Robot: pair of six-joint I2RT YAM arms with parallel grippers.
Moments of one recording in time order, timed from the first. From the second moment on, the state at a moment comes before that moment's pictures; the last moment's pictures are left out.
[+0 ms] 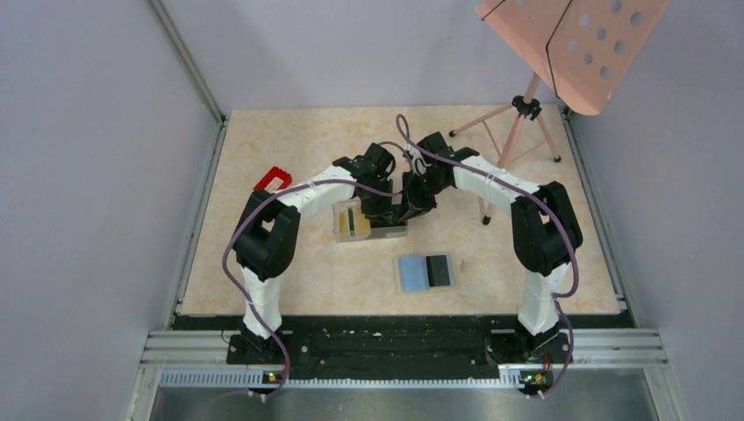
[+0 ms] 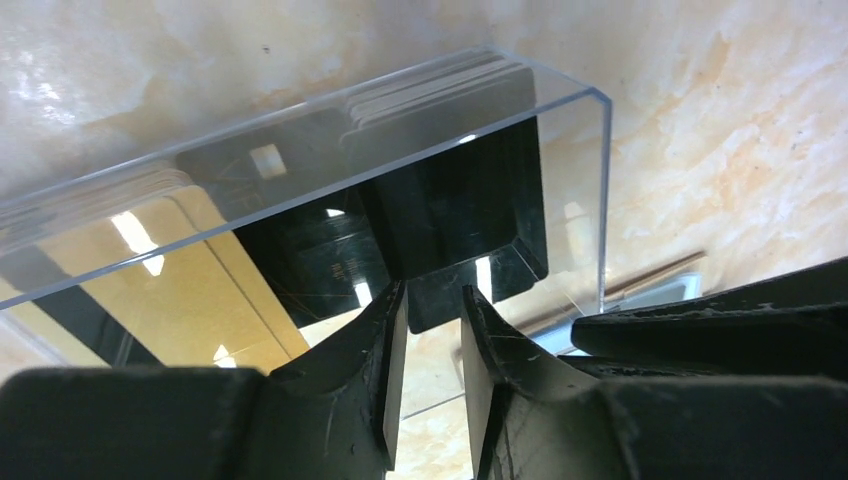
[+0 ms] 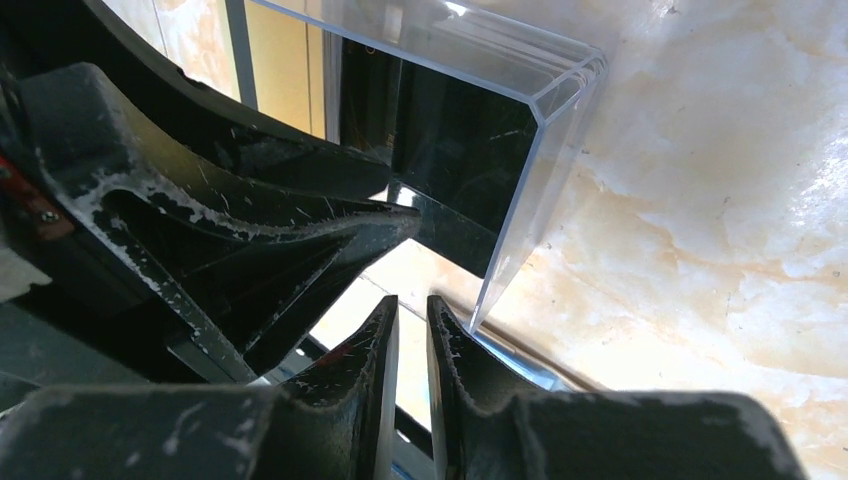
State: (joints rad) left arm -0.62 1.97 1.50 -0.67 0.15 -0.57; right arm 0.52 1.92 1.46 -0.68 -0.49 0.40
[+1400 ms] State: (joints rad) left arm -0.49 1.88 1.23 -0.34 0.38 -0.73; right arm 0.66 2.04 1.61 -0.80 -0.12 0.31
